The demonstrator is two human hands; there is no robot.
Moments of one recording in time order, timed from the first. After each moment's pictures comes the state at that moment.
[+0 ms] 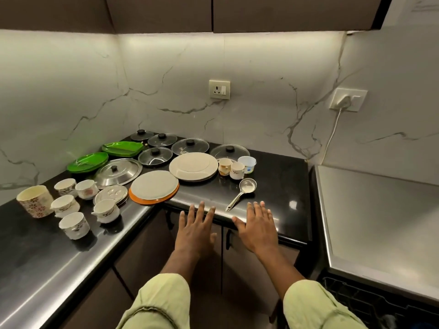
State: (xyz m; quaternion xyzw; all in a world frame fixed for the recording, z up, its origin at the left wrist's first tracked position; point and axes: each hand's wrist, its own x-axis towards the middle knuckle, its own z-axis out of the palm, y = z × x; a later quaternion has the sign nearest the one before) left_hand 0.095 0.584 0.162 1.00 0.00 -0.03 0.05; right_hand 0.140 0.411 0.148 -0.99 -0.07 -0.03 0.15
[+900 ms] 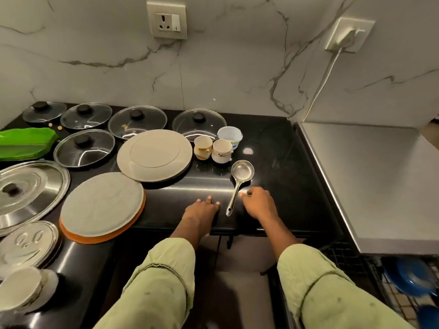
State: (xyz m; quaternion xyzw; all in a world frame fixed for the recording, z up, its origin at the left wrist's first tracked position) left_hand 0.341 0.631 0.071 0.94 -0.23 -0.26 -0.05; right_hand 0.323 0.456 0.089 -0.92 0.22 0.07 0.30
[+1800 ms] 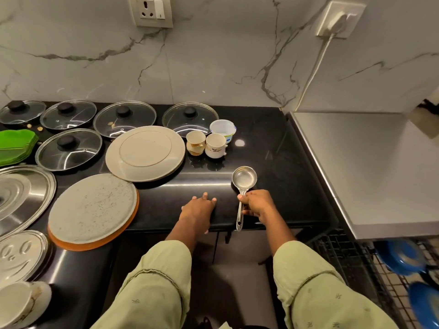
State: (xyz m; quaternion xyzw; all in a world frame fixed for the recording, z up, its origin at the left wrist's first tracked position) left_hand 0.344 0.635 0.067 0.94 -0.23 -0.26 -0.03; right_hand 0.324 0.452 0.058 -0.69 0.36 0.09 0.62
